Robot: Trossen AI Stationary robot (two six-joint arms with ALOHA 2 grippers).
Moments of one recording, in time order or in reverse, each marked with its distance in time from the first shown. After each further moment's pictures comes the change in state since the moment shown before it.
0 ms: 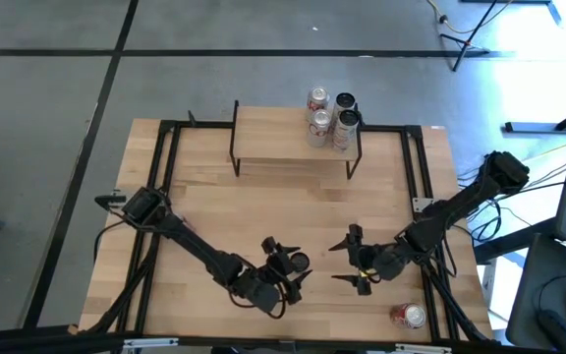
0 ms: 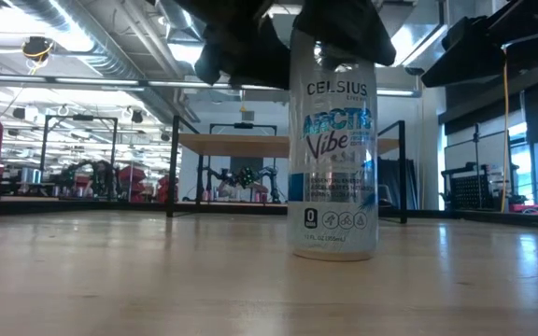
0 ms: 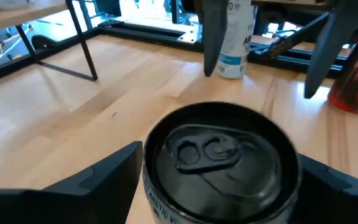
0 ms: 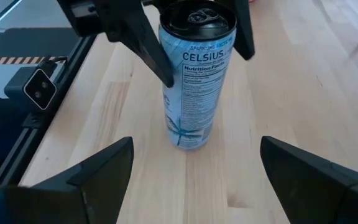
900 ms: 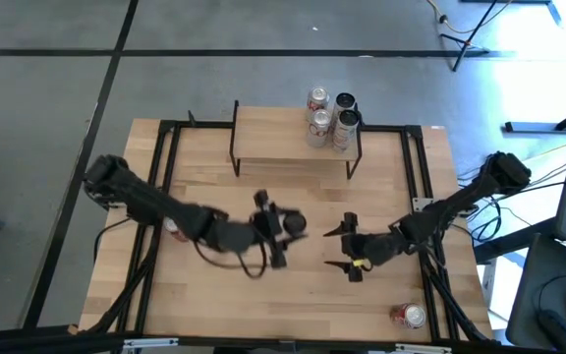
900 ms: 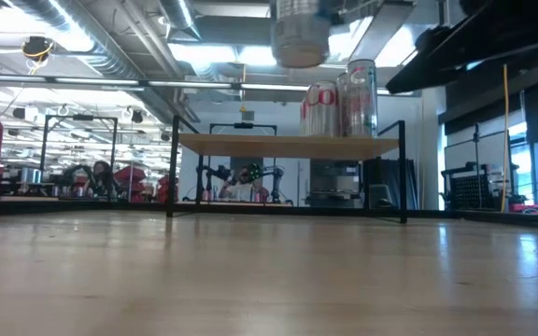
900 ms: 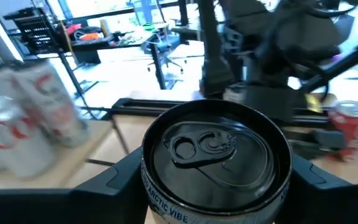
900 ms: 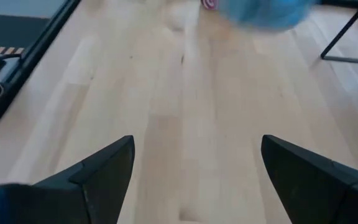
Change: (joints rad) left arm 0.147 -0.431 0.004 -0.148 0.205 0.436; right arm -0.114 -0.007 0.006 -0.003 -0.013 -0.136
